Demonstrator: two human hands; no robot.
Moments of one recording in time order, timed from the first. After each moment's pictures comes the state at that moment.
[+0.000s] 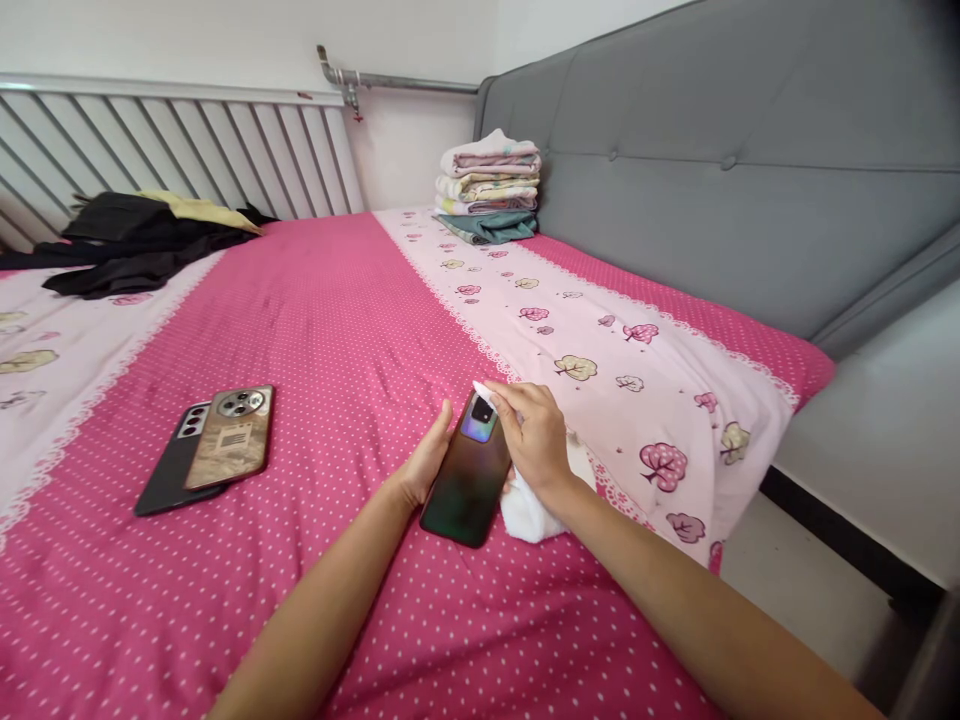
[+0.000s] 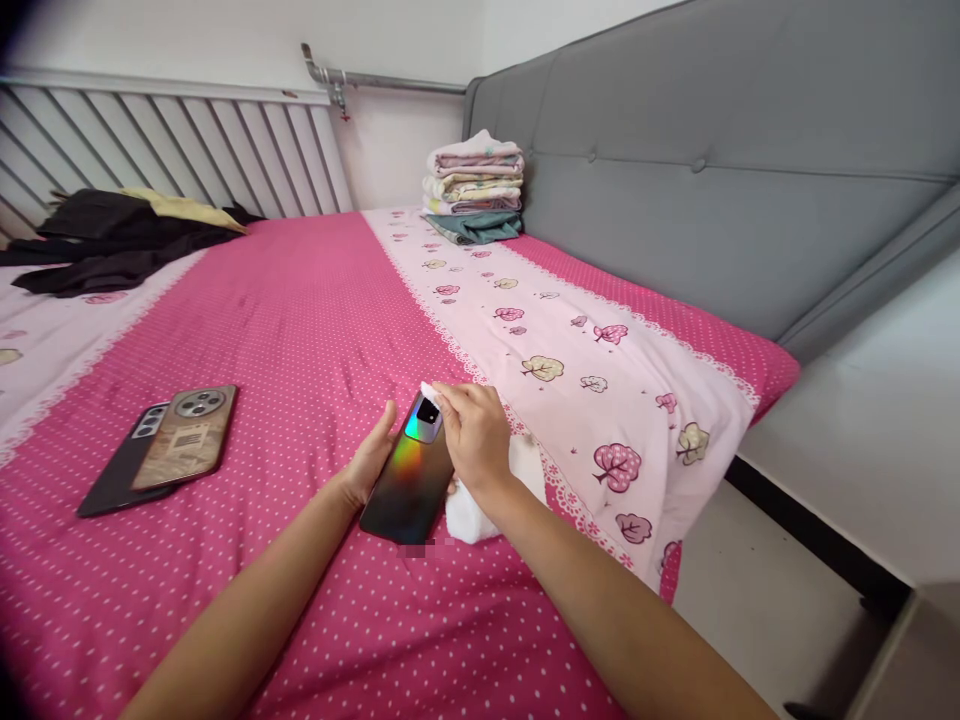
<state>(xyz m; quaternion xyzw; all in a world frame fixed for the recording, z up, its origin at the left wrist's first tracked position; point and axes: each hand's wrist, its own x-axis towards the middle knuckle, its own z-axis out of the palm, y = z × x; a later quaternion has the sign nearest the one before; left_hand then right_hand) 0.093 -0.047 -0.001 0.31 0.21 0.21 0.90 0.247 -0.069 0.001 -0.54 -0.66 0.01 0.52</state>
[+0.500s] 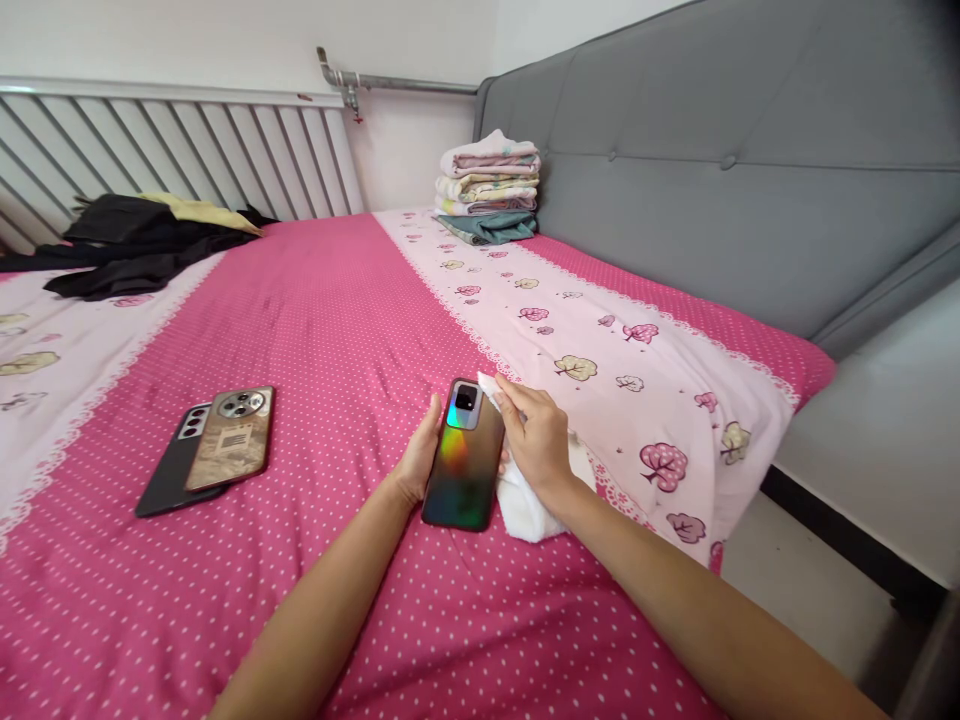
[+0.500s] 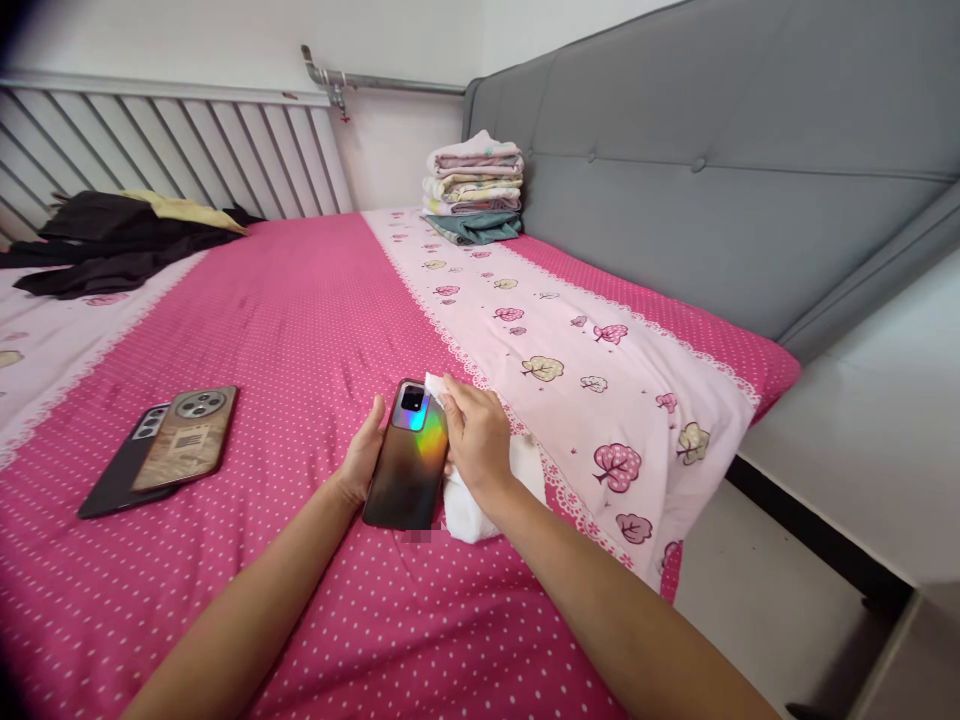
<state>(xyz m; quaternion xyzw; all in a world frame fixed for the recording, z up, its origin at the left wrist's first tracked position) 0.092 -0.043 -0.001 0.27 0.22 0.27 0.90 0.247 -0.066 -0.005 -0.55 -0.63 0.02 0.55</state>
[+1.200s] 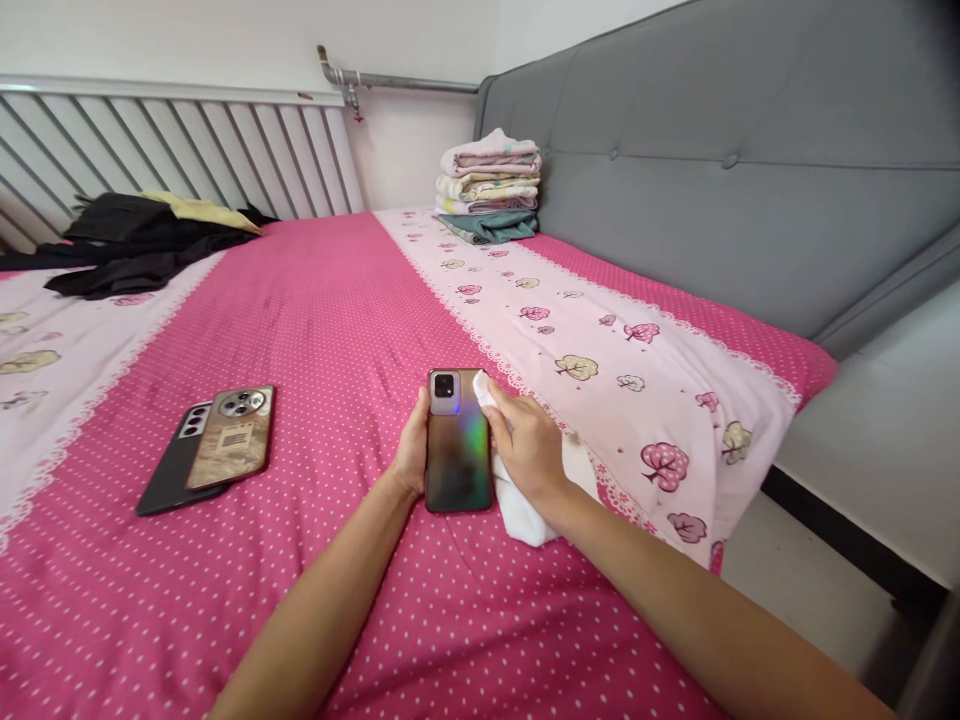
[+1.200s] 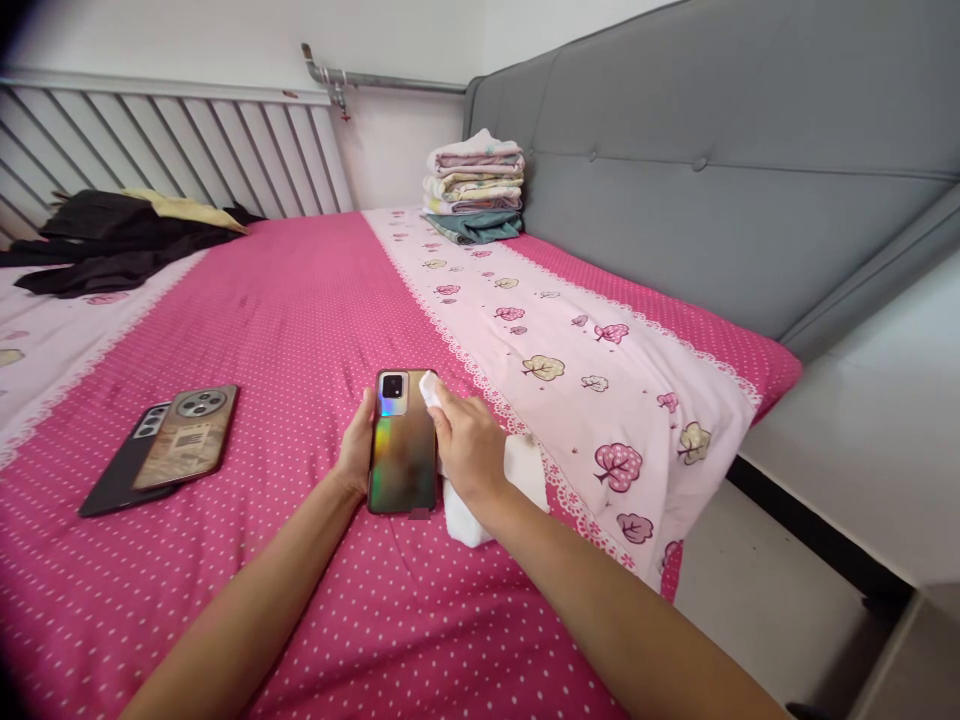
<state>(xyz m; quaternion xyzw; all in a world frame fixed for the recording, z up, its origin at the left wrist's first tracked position) 0.093 -0.039 0.009 0.22 0.30 0.38 0.85 0.240 -0.071 -0.011 -0.58 -0.67 -0.02 0.47</state>
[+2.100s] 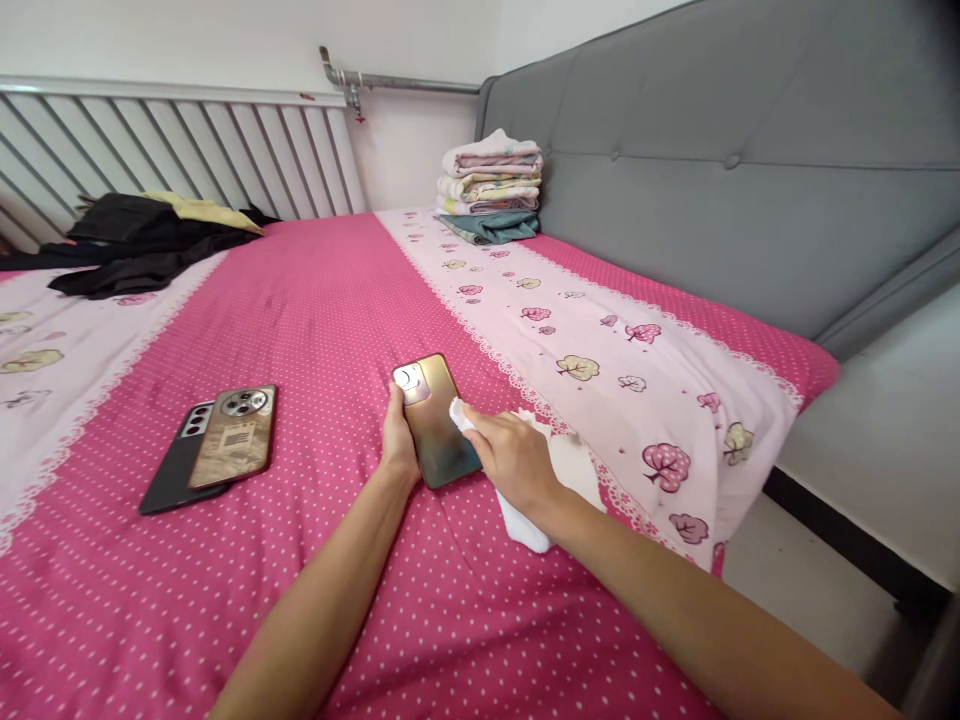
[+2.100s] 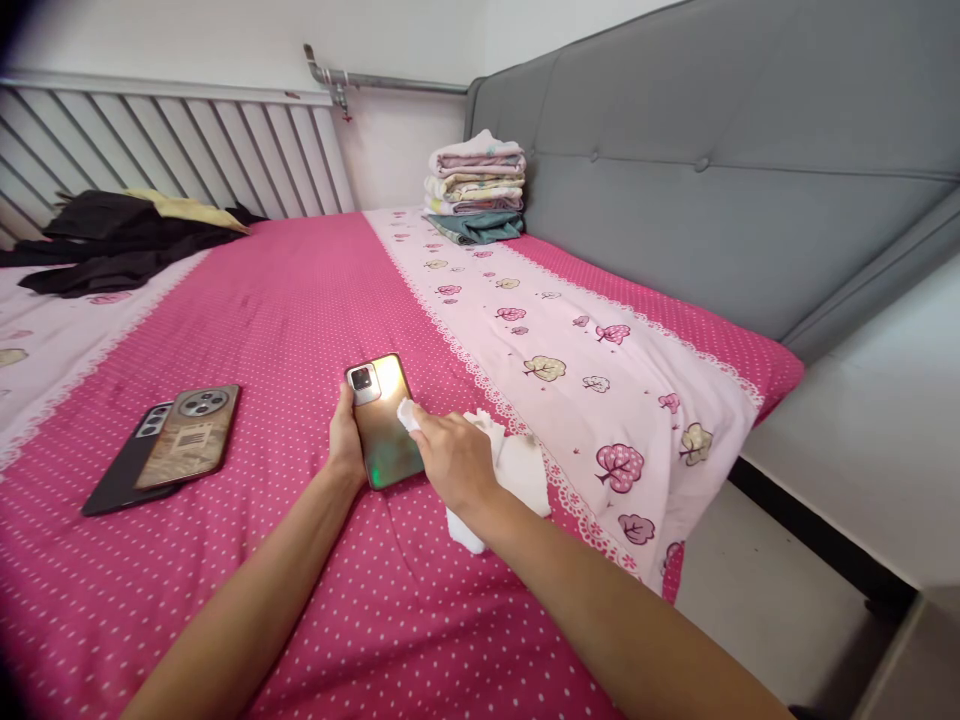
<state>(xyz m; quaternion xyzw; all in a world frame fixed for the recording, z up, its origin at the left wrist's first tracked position) 0.088 -0.026 0.007 0.17 0.40 0.54 0.72 0.227 -0.087 0.011 -0.60 -0.76 0.04 0.24</state>
